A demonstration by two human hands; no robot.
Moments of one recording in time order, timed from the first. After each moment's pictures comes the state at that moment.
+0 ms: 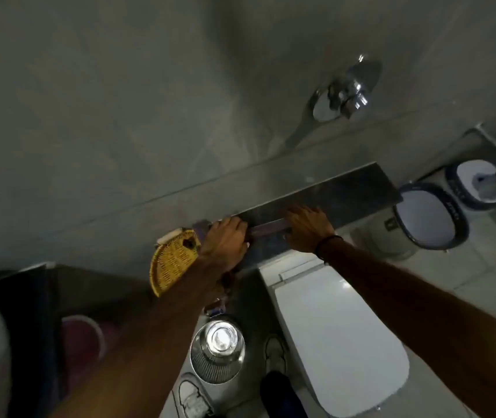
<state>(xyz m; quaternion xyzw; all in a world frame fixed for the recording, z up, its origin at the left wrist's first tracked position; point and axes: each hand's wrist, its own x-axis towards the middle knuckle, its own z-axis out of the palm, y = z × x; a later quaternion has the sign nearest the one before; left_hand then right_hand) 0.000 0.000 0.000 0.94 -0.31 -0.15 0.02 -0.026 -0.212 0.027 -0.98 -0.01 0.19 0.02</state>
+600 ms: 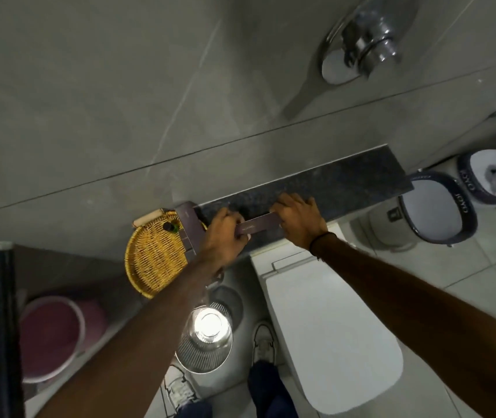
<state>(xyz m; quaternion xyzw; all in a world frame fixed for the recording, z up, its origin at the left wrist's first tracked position) -0.009 -0.029 -0.072 0.93 -0.11 -0.20 0.29 -0.022 -0.231 -0.049 -0.98 -0.07 0.16 0.00</state>
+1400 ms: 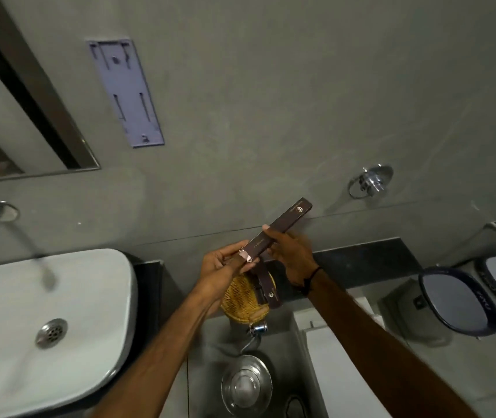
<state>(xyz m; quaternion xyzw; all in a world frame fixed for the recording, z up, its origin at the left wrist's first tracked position) -0.119 0.148 0.196 0.57 0.11 -0.15 0.80 -0.091 -0.020 0.209 -0.60 0.22 0.08 0.76</state>
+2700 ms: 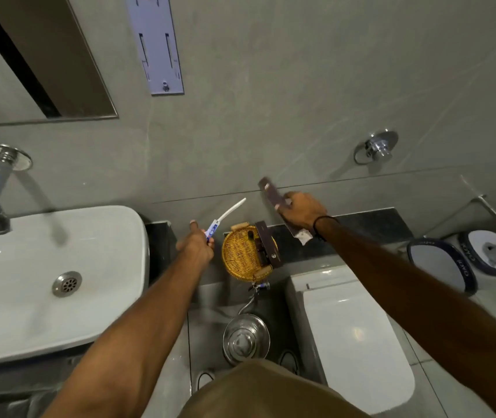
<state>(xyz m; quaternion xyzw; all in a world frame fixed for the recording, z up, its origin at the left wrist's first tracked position) -0.099 0.212 0.127 0.41 0.53 -0.02 0.74 -0.082 -0.028 0.203 -0.97 0.04 0.12 0.20</state>
